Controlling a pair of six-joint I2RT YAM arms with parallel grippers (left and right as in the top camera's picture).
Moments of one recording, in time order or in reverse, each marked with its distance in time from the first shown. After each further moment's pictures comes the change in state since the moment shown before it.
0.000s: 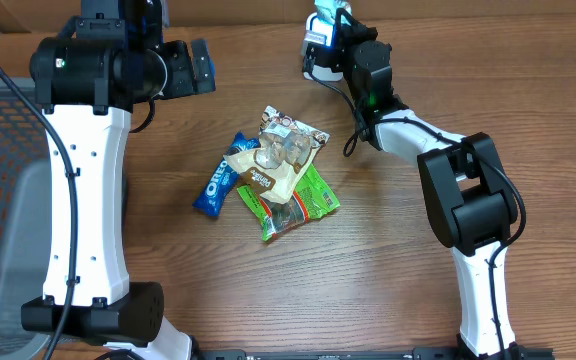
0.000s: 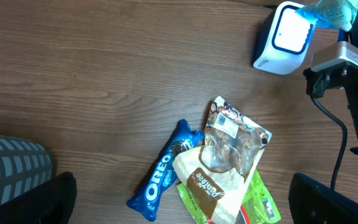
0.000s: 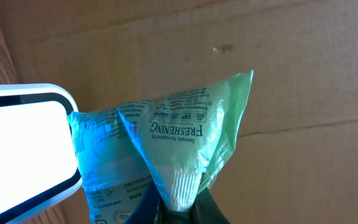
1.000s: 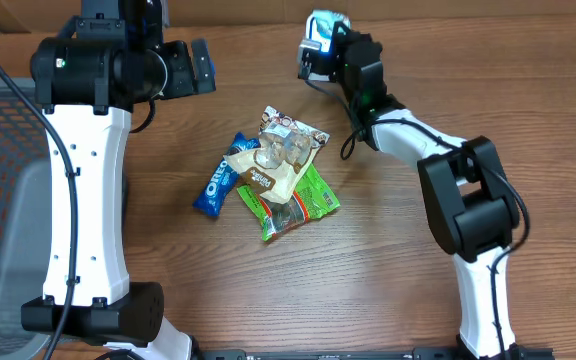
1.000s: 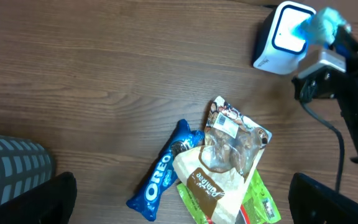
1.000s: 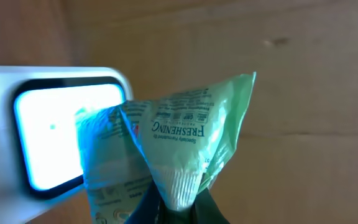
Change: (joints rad) left arm 0.000 0.000 -0.001 0.001 0.000 0.000; right arm 0.038 -0.068 0.000 -0.276 0.064 0.002
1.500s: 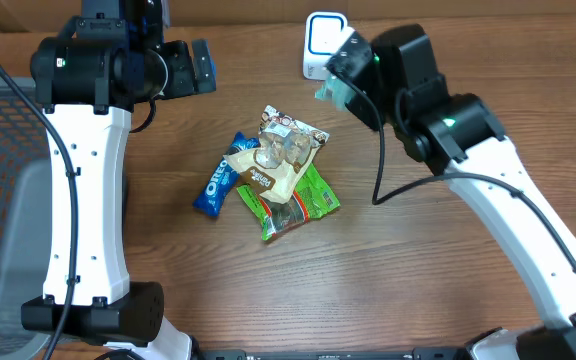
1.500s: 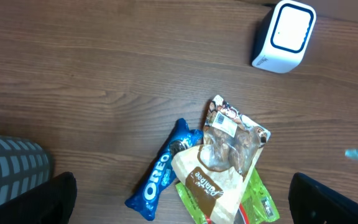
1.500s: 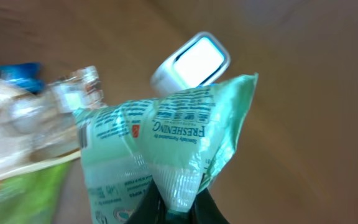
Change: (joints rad) left arm 0.000 0.000 -0.003 -0.001 0.007 0.000; right arm 0.071 -0.676 0.013 -1.212 -0.110 0.987
